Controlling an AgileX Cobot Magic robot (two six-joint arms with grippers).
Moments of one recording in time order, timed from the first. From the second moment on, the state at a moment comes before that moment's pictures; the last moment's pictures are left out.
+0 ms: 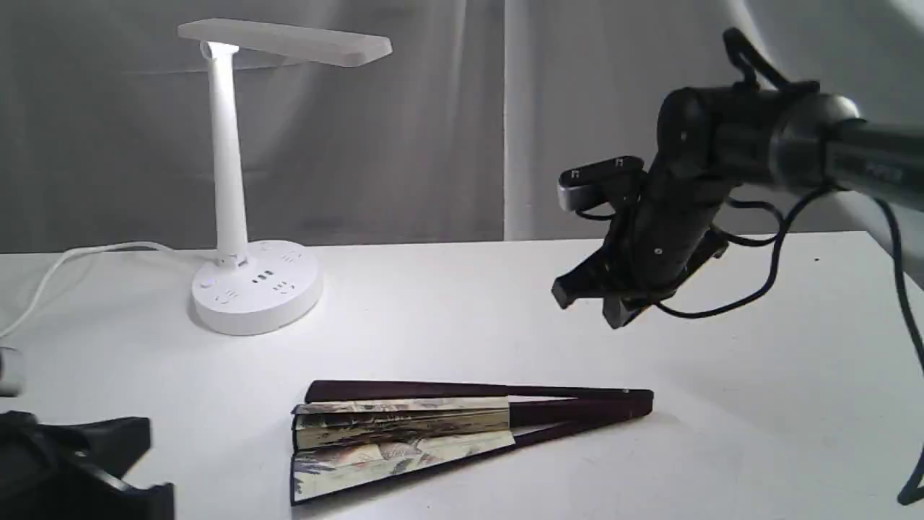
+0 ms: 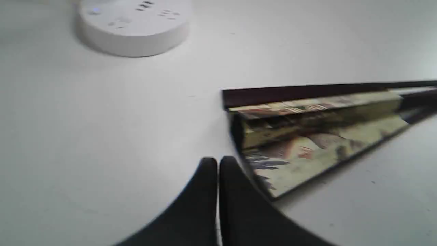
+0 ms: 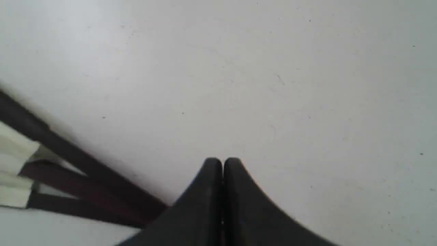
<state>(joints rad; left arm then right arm) -0.31 1.22 -0.31 0.02 -0.30 -0.16 0.26 2.23 -1.85 0.06 0.95 -0.20</state>
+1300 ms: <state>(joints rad) -0.42 2.02 -0.86 0.38 -0.24 -0.51 0.32 2.36 -1.85 0.11 1.21 -0.19</state>
